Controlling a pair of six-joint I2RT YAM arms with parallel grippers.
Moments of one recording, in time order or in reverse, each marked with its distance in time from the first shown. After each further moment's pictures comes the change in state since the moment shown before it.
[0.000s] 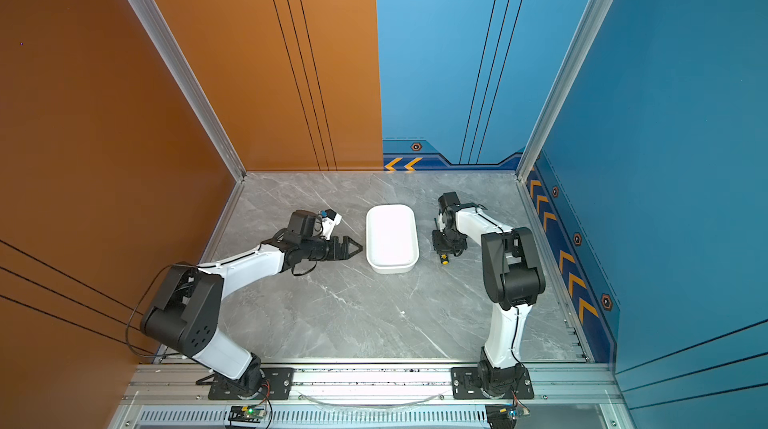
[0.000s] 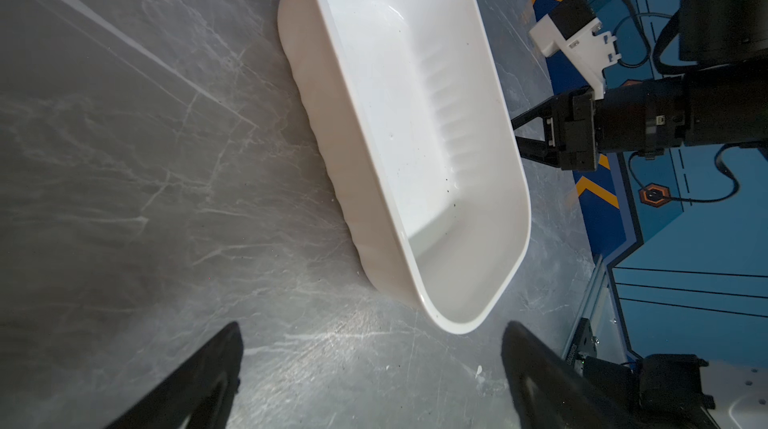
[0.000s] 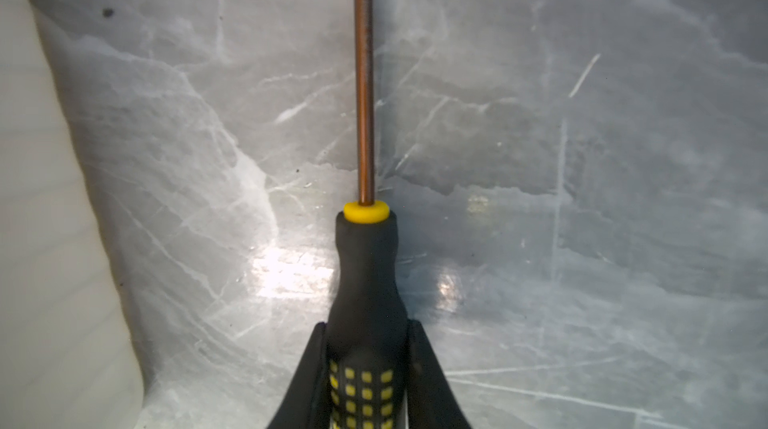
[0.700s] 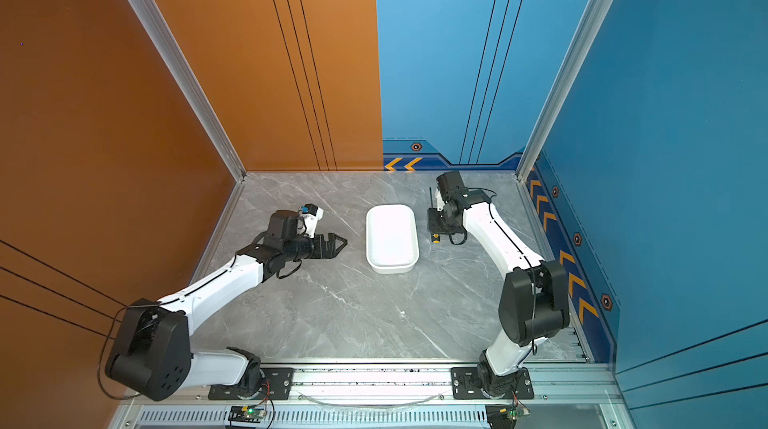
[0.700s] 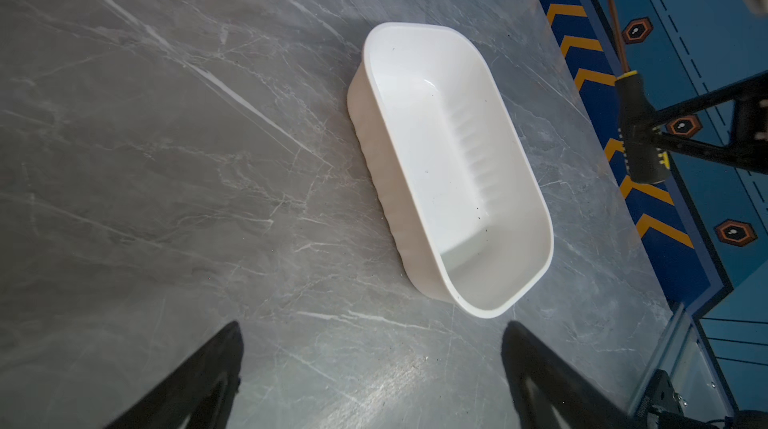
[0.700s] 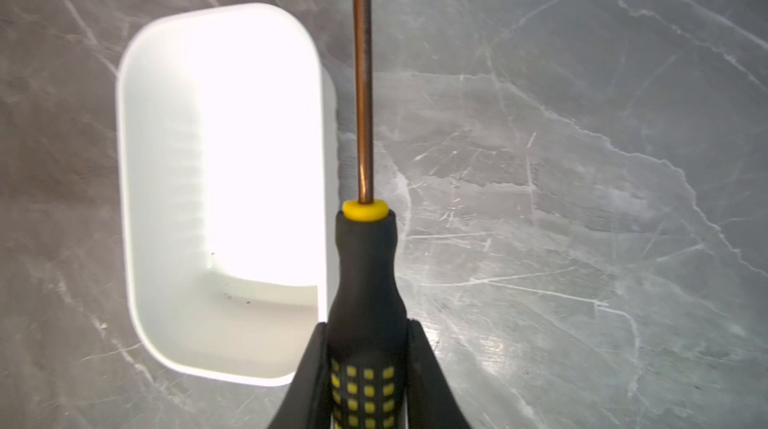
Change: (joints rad) left arm 0.065 -0.258 -0.072 -0.098 -0.192 0.071; right arm 0.124 -0.281 0.137 -0.121 -0.039 0.171
